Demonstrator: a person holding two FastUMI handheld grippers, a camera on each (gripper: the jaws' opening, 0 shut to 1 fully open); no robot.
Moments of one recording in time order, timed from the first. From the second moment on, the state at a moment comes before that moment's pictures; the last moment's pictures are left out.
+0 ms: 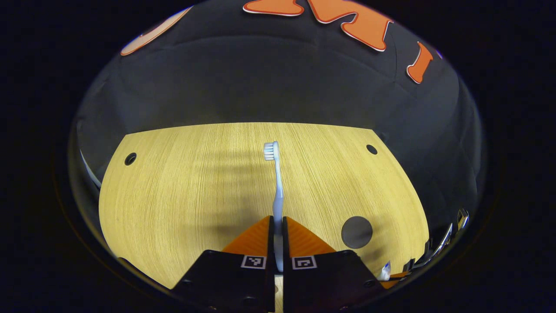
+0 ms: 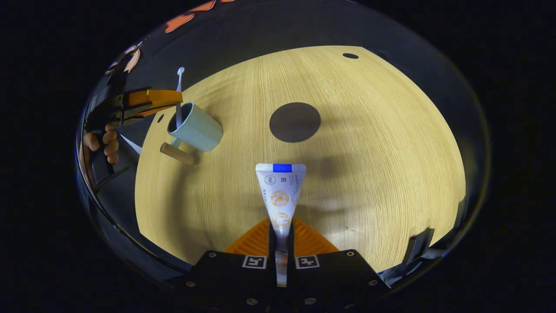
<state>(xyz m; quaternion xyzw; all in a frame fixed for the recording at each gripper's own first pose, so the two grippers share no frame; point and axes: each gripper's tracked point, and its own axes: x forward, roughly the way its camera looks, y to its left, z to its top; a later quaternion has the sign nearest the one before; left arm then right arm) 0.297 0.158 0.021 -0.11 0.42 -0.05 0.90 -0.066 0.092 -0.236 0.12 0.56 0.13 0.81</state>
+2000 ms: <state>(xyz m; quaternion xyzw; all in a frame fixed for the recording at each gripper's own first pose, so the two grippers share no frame) 0.120 0.213 0.045 -0.13 0.37 0.04 0.92 0.061 0.190 -0.116 0.08 0.39 0.27 0.87</state>
